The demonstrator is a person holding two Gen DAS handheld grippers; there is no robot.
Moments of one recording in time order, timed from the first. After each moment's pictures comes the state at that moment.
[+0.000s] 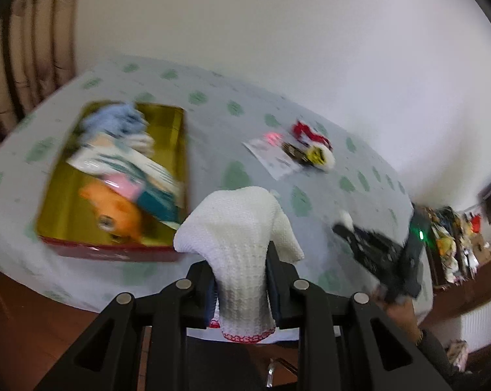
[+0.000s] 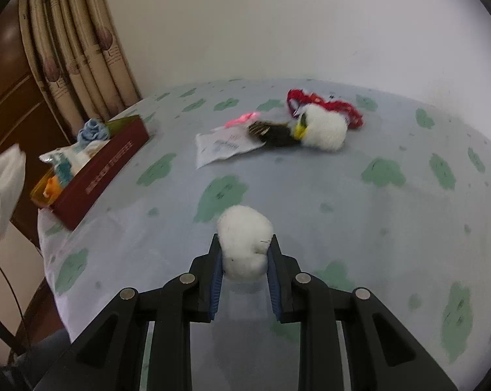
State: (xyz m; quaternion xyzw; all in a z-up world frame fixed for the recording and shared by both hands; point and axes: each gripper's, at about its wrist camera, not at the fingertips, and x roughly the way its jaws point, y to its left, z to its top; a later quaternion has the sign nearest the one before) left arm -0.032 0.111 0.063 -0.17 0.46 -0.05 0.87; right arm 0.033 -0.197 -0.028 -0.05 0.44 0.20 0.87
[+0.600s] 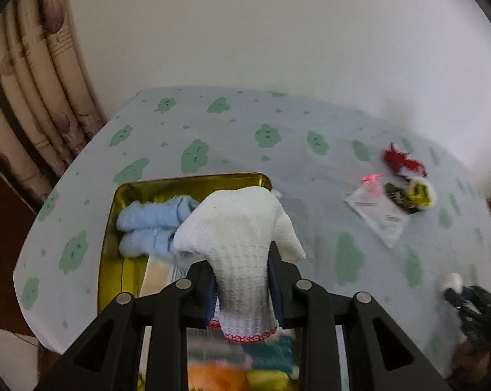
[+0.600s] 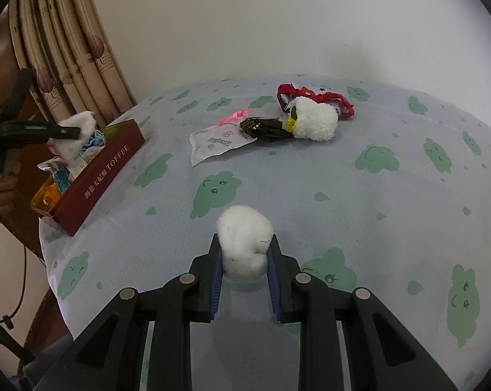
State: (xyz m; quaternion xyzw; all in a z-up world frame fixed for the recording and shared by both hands) left arm 0.111 0.171 0.025 -0.03 0.47 0.04 0.88; right arm 0.030 -0.206 -0.029 -0.02 0.44 0.19 0.88
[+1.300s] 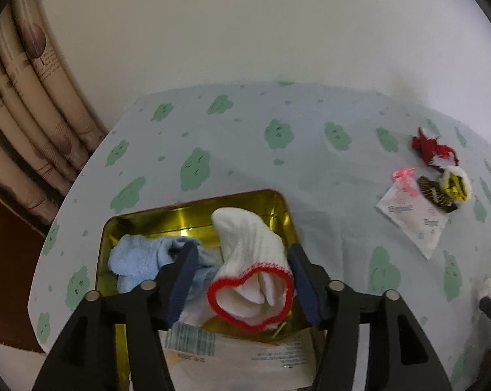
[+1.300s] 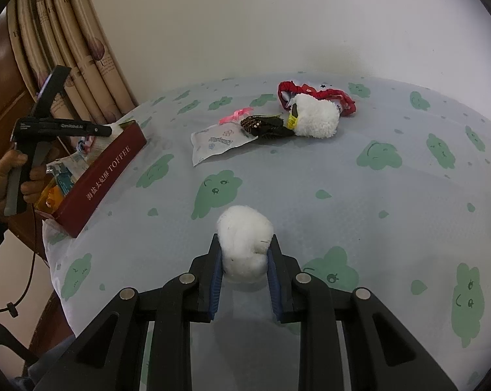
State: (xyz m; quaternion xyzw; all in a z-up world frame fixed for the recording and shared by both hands) left arm 0.153 0.163 0.006 0.03 0.48 0.06 0.88; right arm 0.033 -0.208 -0.031 -0.01 0.45 0.19 0.87
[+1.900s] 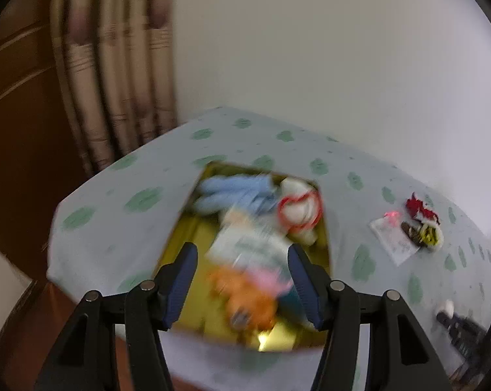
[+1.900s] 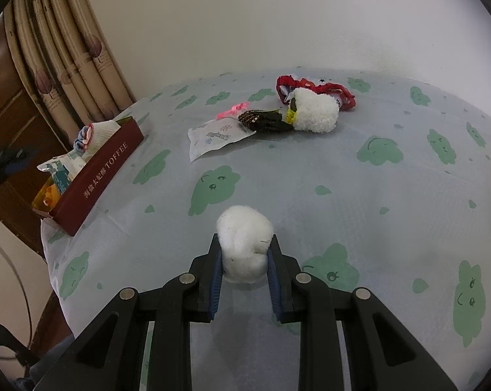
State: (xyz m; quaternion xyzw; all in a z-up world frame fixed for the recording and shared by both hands) left arm -0.021 0.188 0.048 -0.12 0.36 0.19 0.91; right arm 0.036 -0.207 -0.033 -0.01 0.46 0.19 0.87
